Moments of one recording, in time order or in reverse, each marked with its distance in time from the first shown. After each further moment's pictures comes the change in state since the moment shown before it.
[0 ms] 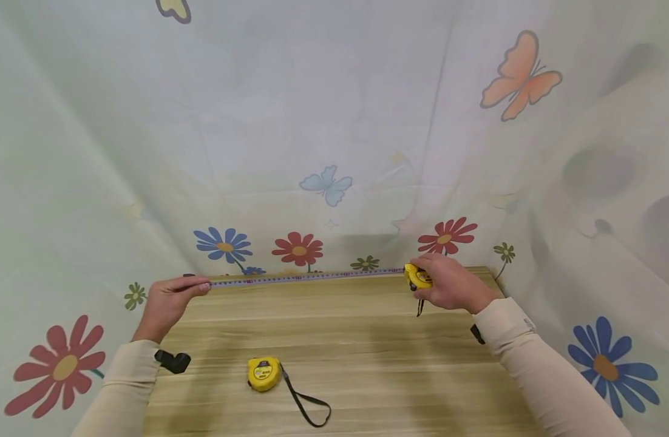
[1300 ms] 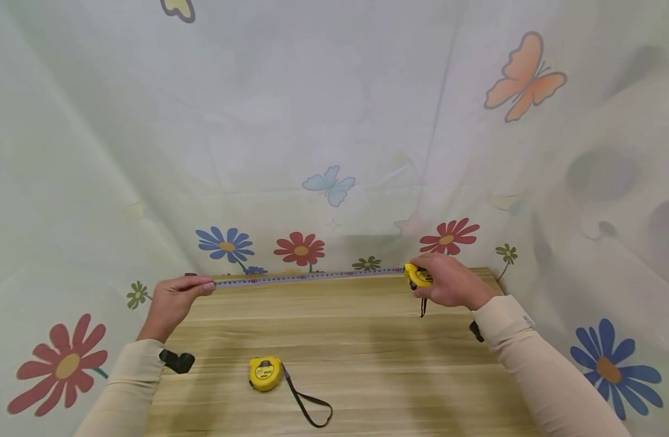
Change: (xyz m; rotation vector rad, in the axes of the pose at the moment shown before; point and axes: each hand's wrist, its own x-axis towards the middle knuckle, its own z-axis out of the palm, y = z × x) left_hand 0.002 -0.003 0.006 0.043 0.015 0.000; right_hand 0.008 0.000 -0.001 0.034 -0.029 0.009
